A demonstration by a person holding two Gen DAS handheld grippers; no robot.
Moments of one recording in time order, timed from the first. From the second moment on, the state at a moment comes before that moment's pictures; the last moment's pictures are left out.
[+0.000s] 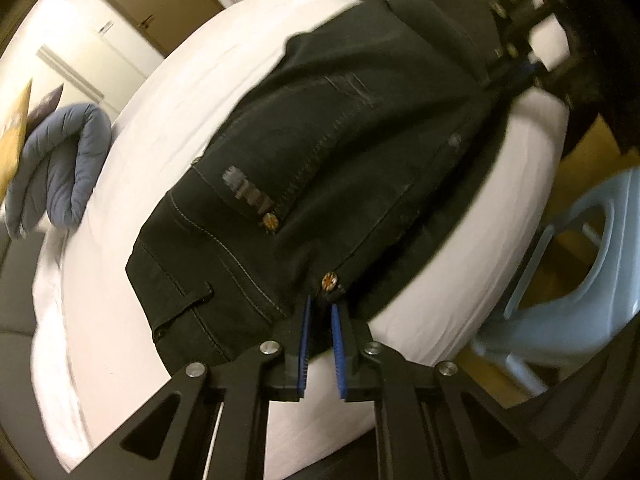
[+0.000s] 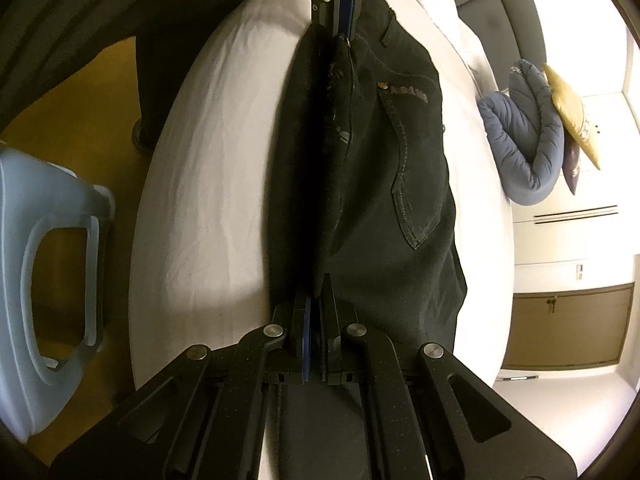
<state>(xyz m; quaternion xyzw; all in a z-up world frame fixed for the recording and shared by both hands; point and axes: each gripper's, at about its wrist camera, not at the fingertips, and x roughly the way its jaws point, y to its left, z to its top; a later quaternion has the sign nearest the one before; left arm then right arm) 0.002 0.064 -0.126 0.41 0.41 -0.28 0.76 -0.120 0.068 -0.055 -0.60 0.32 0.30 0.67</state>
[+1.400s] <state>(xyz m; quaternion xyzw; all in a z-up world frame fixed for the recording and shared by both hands) 0.067 -0.009 -0.131 0.12 0.52 -0.24 0.81 0.006 -0.115 0.021 0.03 0.44 0.13 0.89</state>
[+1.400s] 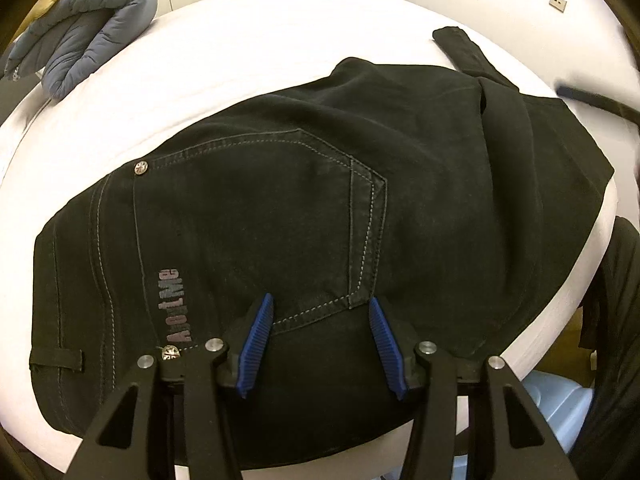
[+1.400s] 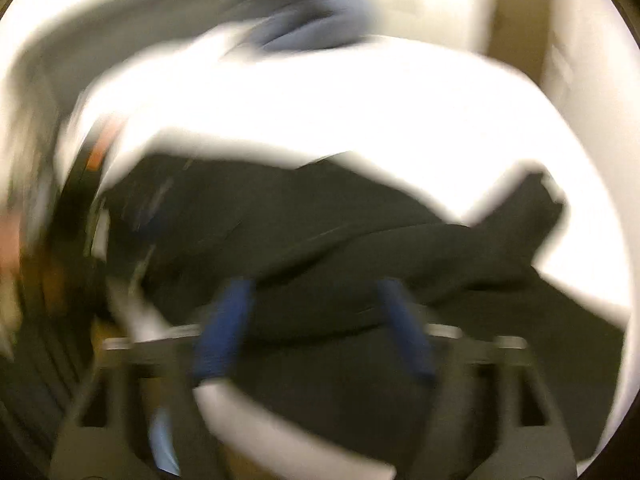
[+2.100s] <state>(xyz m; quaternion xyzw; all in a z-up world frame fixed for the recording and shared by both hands) 0.075 -0.001 -0.130 0.12 0.53 -0.23 0.81 0.216 -0.401 -0.082 0.49 0.42 -0.06 0.76</state>
